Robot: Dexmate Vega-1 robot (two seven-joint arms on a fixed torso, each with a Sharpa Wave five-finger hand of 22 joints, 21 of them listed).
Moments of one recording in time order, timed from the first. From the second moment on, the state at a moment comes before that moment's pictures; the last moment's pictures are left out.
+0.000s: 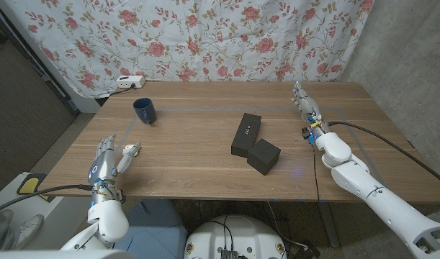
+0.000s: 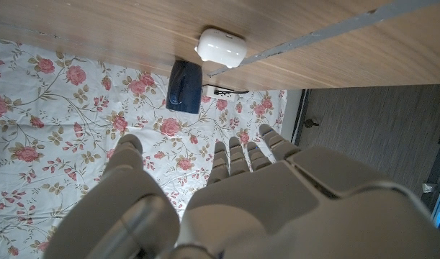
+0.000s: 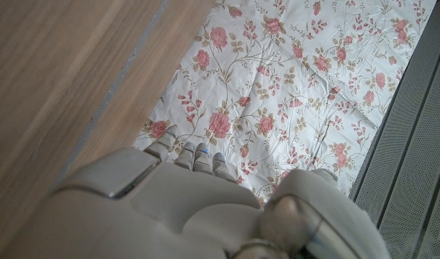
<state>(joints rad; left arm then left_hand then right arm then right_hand) 1.70 0.64 0.03 -2.08 0.27 0.40 0.83 0.37 0.03 0.39 -0.16 0.18 0.08 0.03 0.20 0.18 0.08 0.03 0.23 0.20 -0.04 0.01 0.18 0.17 0.07 0.01 0.19 0.17 -0.93 -0.59 -0.37 -1.42 0.41 0.41 -0.11 0.31 0.07 -0.25 0.02 0.23 -0.12 0.07 0.19 0.19 -0.11 0.09 0.20 0.19 -0.17 0.03 0.20 0.19 -0.05 0.08 0.19 0.17</state>
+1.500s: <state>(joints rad) 1.66 0.63 0.06 -2.00 0.23 0.44 0.84 0.49 0.05 0.40 -0.17 0.18 -0.16 0.04 0.17 0.18 0.15 0.00 0.25 0.21 0.00 0.04 0.18 0.17 0.10 0.03 0.19 0.17 -0.94 -0.60 -0.38 -1.44 0.40 0.38 -0.13 0.32 0.08 -0.24 0.01 0.23 -0.11 0.06 0.19 0.19 -0.10 0.08 0.20 0.19 -0.17 0.03 0.20 0.19 -0.05 0.08 0.19 0.16</state>
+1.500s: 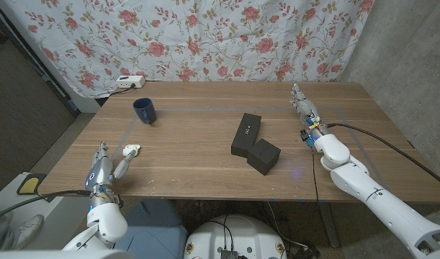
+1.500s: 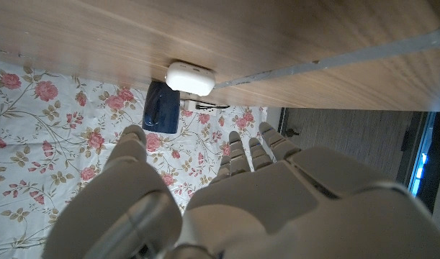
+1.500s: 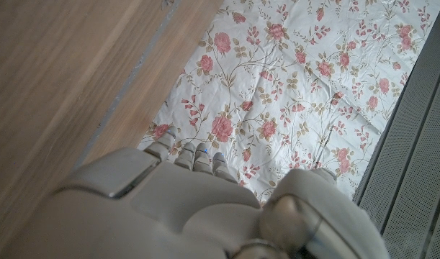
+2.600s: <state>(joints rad) 1.61 0.60 0.07 -1.90 0.14 0.32 0.90 0.69 0.04 0.44 -0.17 0.18 -0.17 0.05 0.20 0.18 0.23 -0.04 0.28 0.25 0.01 0.08 0.19 0.17 0.10 0.04 0.19 0.17 -0.92 -0.59 -0.39 -1.42 0.40 0.37 -0.12 0.32 0.08 -0.24 0.01 0.23 -0.11 0.06 0.19 0.19 -0.10 0.08 0.20 0.19 -0.17 0.02 0.20 0.19 -0.05 0.08 0.19 0.16</state>
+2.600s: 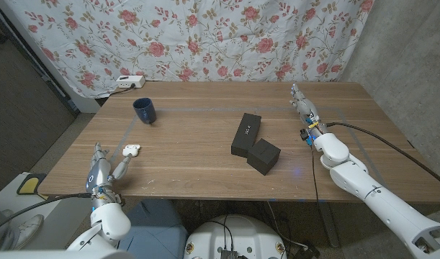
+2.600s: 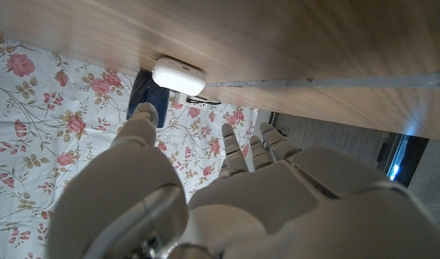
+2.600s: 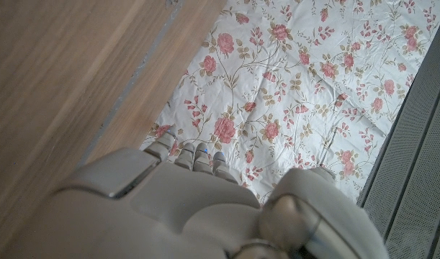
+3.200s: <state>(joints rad) 1.57 0.60 0.10 -1.89 0.15 0.38 0.94 0.79 0.06 0.46 -0.18 0.18 -0.17 0.06 0.21 0.18 0.30 -0.08 0.32 0.30 0.05 0.08 0.20 0.18 0.10 0.05 0.19 0.17 -0.91 -0.58 -0.40 -1.40 0.40 0.37 -0.12 0.33 0.09 -0.24 0.01 0.23 -0.11 0.06 0.19 0.19 -0.10 0.08 0.20 0.19 -0.17 0.02 0.20 0.19 -0.05 0.08 0.19 0.17</state>
